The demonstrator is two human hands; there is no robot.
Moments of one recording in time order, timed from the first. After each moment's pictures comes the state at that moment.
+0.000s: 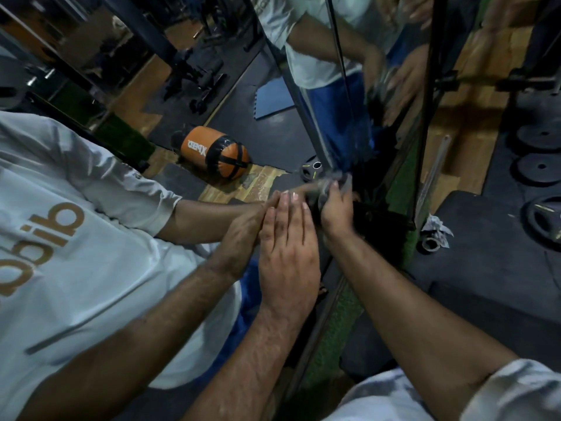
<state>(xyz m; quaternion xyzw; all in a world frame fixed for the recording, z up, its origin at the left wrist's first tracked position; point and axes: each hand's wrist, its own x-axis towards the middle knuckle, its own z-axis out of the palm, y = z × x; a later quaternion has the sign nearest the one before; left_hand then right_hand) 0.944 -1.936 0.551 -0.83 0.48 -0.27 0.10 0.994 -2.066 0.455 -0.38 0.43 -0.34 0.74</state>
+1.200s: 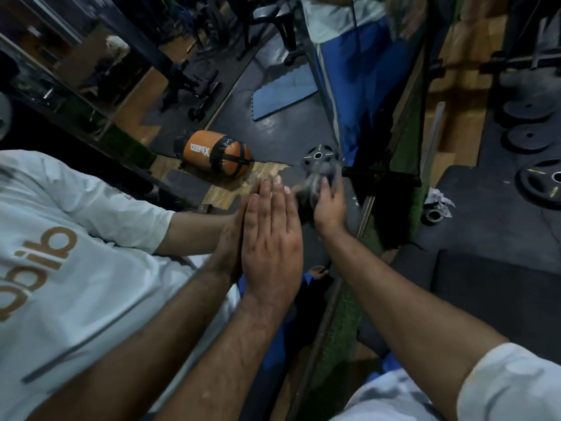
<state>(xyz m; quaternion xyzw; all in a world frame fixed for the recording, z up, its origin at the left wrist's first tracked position) 0.925 -1.782 0.579 -0.80 0.47 -0.33 0.18 0.944 -1.911 0.476 -0.44 0.40 -0.38 0.71</state>
